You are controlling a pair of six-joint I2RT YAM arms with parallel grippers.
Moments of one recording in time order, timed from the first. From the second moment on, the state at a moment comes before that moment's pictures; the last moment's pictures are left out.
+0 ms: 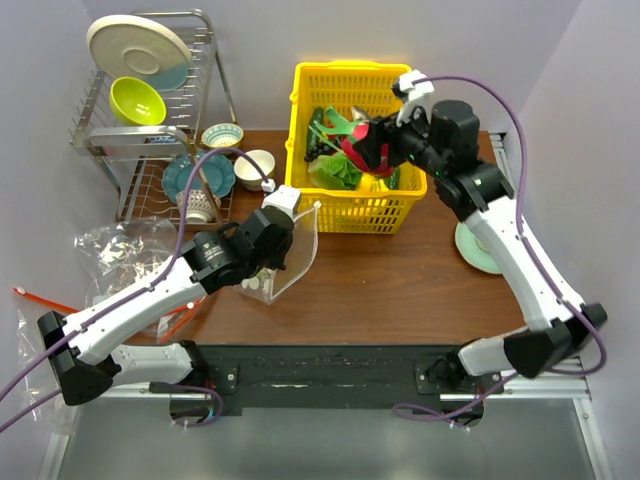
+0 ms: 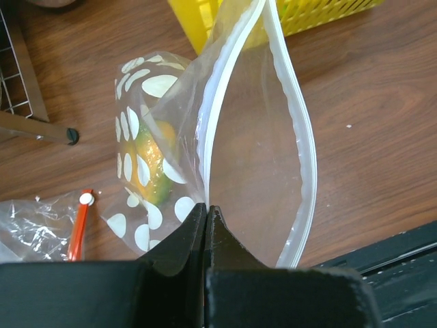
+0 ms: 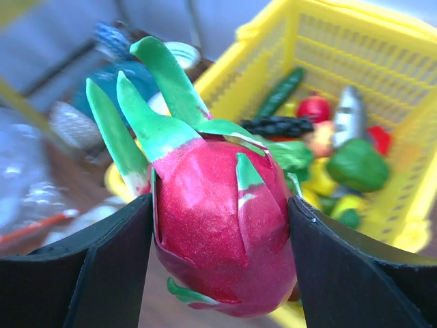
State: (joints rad) left arm -0.92 1.17 1.20 -0.83 -0.45 -0.41; right arm 0.45 1.41 1.64 -0.44 -0.14 0.03
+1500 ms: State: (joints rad) left arm -0.92 0.96 0.93 -0.44 -0.12 -0.73; right arm 0.57 0.93 0.42 0.95 -0.43 0.99
